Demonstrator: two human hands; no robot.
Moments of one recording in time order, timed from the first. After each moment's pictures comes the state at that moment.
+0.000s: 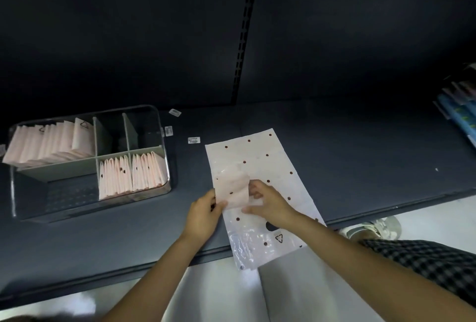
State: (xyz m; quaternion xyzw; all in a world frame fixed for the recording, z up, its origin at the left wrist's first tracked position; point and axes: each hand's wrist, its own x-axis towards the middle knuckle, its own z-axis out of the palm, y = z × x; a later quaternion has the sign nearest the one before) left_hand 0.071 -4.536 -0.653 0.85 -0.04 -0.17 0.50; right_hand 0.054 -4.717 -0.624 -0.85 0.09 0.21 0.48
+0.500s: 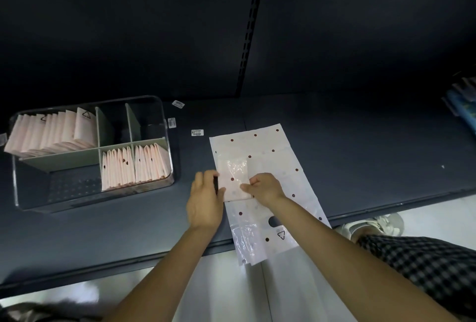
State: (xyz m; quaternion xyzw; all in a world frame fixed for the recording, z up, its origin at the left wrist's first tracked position) left_hand 0.072 -4.546 -0.649 0.92 -0.02 -0.05 0.38; right_hand 0.085 -4.697 -0.634 -0.87 0.24 0.23 0.37
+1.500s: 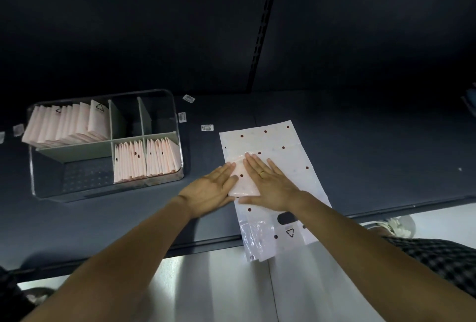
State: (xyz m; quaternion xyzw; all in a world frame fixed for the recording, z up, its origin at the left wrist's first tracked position) left_hand 0.111 -4.506 -0.652 0.88 -0.47 -0.07 0.04; right_hand 0.086 -4.719 -0.659 -0.96 -0.18 0.22 0.04
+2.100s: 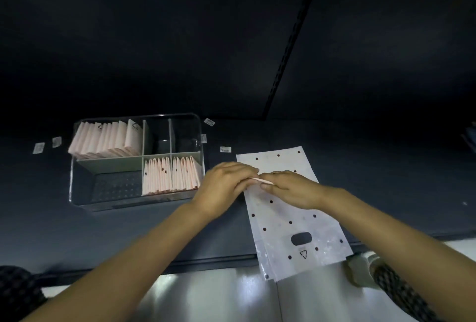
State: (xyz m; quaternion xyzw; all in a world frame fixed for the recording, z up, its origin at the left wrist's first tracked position) left_hand 0.115 -4.497 -0.569 0.85 -0.35 0.08 0.38; right_hand 0.105 -4.698 -0.539 -0.92 -0.16 0.29 0.21
